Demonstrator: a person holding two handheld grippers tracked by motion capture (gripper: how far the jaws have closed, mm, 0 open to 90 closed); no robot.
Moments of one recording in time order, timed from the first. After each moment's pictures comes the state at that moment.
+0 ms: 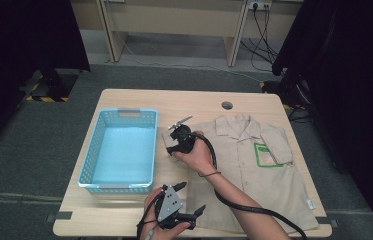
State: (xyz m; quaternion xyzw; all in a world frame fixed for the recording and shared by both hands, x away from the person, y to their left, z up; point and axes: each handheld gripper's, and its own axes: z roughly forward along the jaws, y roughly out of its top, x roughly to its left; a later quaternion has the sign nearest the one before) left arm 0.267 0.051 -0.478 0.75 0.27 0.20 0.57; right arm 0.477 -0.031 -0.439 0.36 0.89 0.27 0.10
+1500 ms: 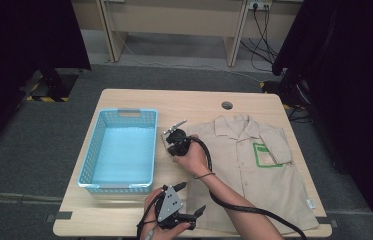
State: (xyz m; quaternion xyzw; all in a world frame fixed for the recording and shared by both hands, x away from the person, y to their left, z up) left arm 0.266 0.051 -0.478 0.75 0.27 0.20 0.57; right arm 0.474 -0.019 -0.455 0.35 0.89 0.26 0.10
